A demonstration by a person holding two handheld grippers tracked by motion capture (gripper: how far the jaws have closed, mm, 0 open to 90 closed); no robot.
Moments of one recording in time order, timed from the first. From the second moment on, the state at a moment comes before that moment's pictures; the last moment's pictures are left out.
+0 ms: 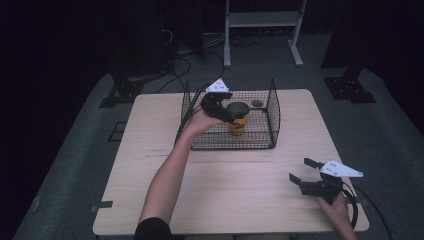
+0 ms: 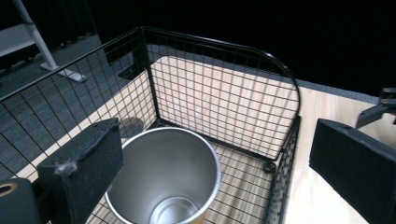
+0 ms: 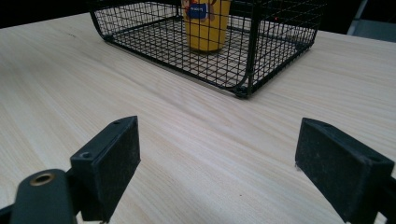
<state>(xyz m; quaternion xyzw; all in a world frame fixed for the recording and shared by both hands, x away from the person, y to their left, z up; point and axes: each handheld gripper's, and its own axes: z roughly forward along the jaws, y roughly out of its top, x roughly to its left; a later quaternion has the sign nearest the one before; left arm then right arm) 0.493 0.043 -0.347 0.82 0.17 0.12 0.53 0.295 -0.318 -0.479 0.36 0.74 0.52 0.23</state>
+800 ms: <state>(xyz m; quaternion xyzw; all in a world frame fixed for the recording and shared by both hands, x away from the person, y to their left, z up) 0.442 0.063 -0.341 0.81 0.15 0.12 0.56 0.294 -0.317 -0.479 0.36 0.75 0.51 0.23</state>
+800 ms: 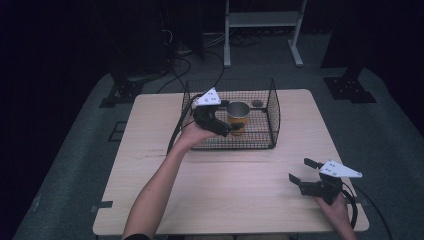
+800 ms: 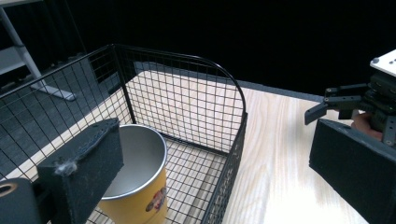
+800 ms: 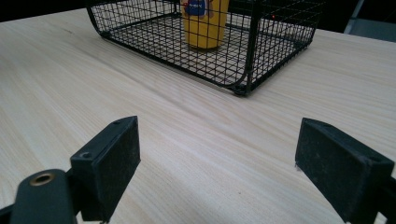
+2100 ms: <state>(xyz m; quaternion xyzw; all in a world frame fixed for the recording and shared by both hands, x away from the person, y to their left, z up) 0.372 0.112 -0.383 0.79 0.17 0.12 0.58 0.294 -0.316 -0.479 0.36 0.75 0.51 0.24</state>
